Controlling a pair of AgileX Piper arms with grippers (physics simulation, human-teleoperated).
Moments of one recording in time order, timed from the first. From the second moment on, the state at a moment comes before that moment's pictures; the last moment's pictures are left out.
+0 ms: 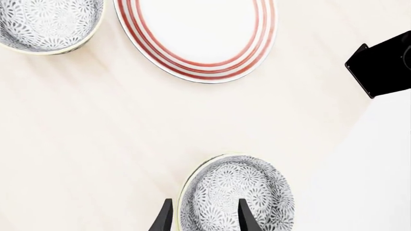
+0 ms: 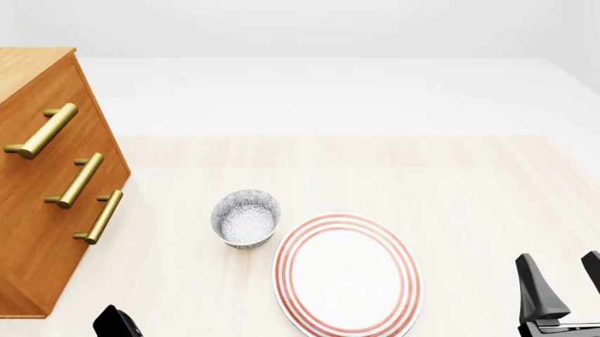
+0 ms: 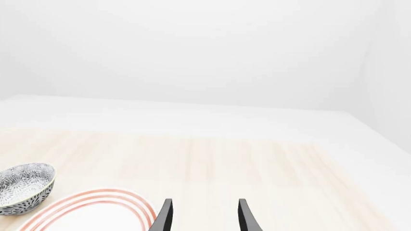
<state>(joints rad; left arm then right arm) -1.08 0.67 -0.29 0.57 -0.42 0.01 0.00 -0.01 -0.01 -0.05</state>
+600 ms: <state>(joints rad) -0.98 0.47 -0.46 0.88 -0.35 0.02 0.00 -0.01 -0.01 -0.06</state>
